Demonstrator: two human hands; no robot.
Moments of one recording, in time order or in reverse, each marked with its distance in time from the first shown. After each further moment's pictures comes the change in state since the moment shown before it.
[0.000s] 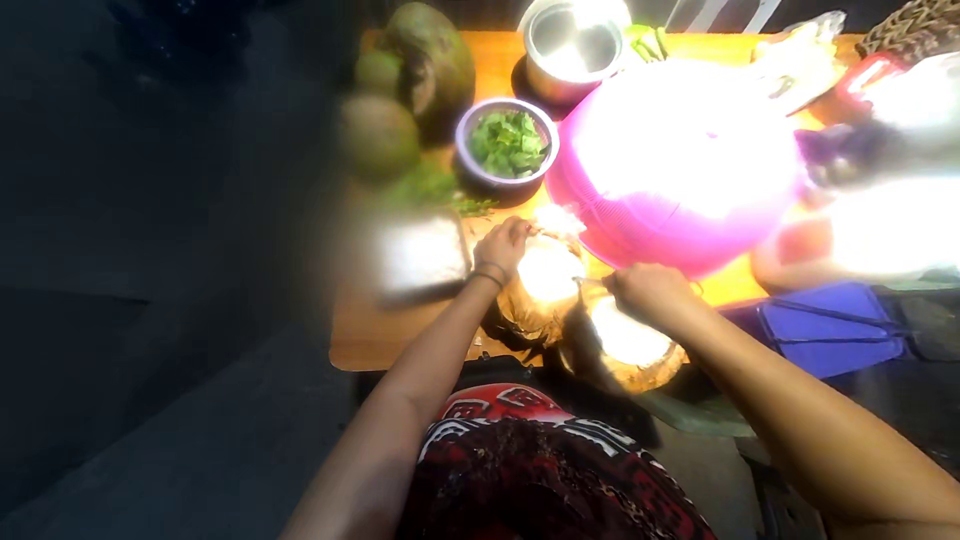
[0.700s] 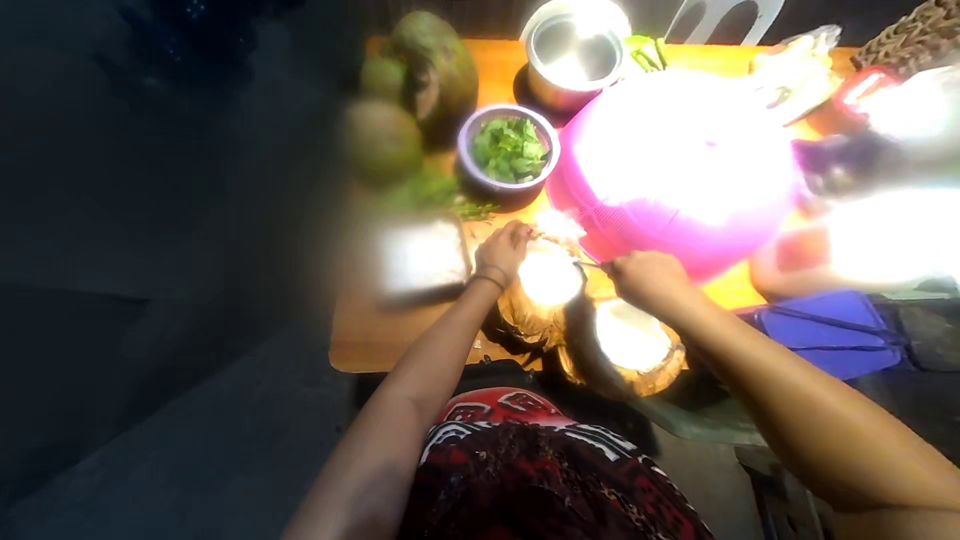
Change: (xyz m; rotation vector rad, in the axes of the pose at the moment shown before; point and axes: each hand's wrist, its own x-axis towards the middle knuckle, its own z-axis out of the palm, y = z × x) left_hand 0.000 0.000 0.002 0.002 0.003 -0.006; right_hand 0.017 0.005 -0.006 -0.036 0.099 -0.020
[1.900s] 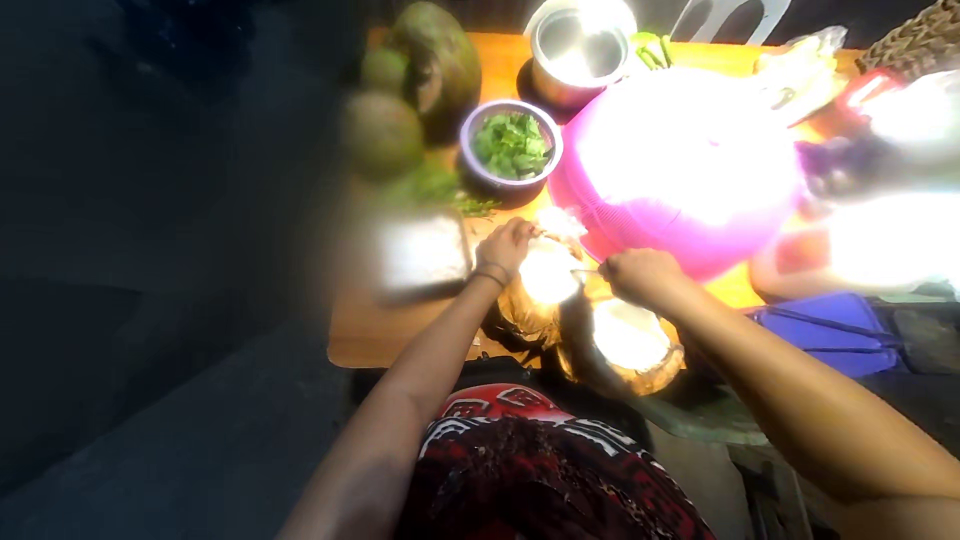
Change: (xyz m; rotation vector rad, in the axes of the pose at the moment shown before) left_hand -0.001 0.001 -0.002 -0.007 -0.019 -0.003; right_hand 0.006 -0.009 -0.012 0.005 -0.124 0.015
